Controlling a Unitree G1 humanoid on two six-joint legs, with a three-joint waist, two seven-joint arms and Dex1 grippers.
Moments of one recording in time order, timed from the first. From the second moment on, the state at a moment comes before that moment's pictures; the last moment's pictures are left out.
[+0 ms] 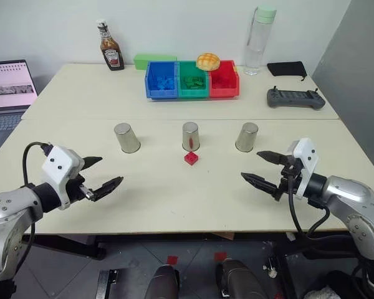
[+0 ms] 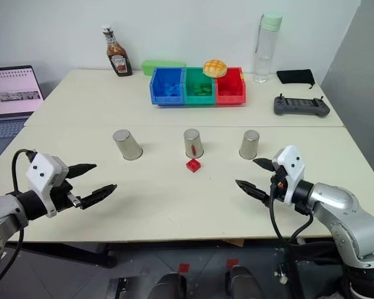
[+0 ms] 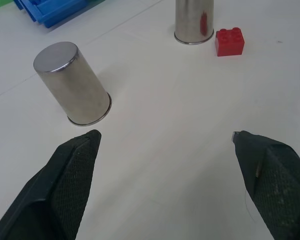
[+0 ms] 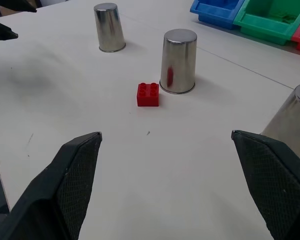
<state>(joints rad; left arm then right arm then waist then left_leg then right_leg) 0.07 0.86 0.43 -0.32 -0.44 0.50 -0.85 -0.19 -0.68 -0.10 -0.50 0.58 0.69 0.70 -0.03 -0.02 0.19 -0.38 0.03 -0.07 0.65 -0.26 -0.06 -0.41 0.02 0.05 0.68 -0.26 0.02</state>
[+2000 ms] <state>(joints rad) 0.04 0.88 0.41 -0.30 -0.40 0.49 -0.85 -0.11 -0.72 -0.10 -0.51 0.59 0.64 0.76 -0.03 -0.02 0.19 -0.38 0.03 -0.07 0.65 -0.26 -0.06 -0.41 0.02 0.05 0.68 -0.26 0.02</state>
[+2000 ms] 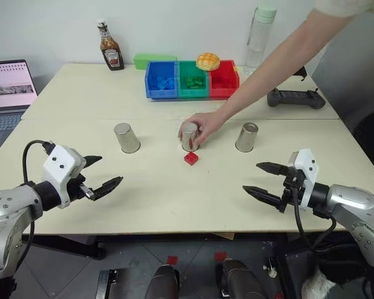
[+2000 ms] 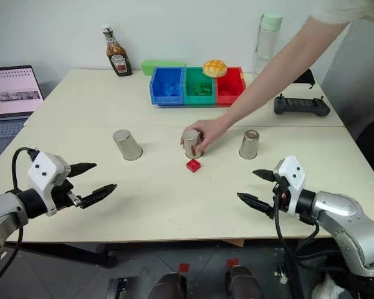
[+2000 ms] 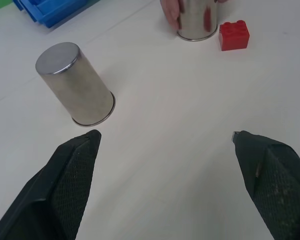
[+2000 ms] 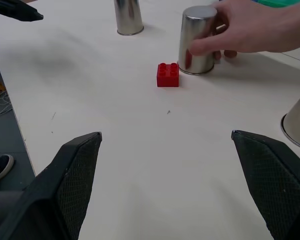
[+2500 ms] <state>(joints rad) 0.04 0.88 0.41 -0.30 -0.40 0.49 -0.86 -0.11 -0.72 -0.09 -0.51 0.59 0.64 0.76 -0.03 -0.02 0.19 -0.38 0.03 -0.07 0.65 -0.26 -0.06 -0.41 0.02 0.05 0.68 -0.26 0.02</state>
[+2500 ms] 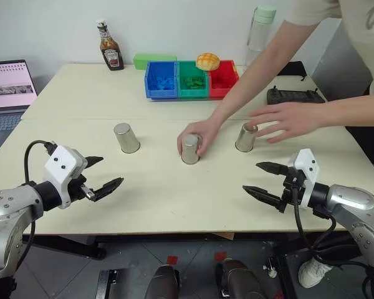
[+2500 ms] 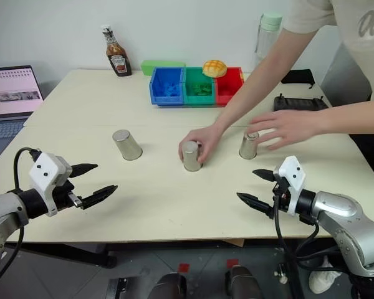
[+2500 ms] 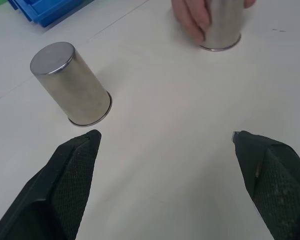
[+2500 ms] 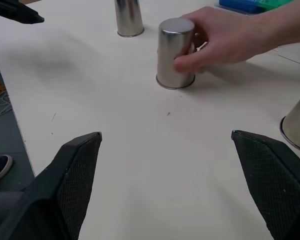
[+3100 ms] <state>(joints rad) 0.03 0.88 0.40 -0.30 -0.39 0.48 -0.87 -0.10 -0.70 -0.08 -0.51 0.57 0.62 0.76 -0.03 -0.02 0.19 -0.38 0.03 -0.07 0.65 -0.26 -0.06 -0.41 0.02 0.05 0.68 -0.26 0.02</state>
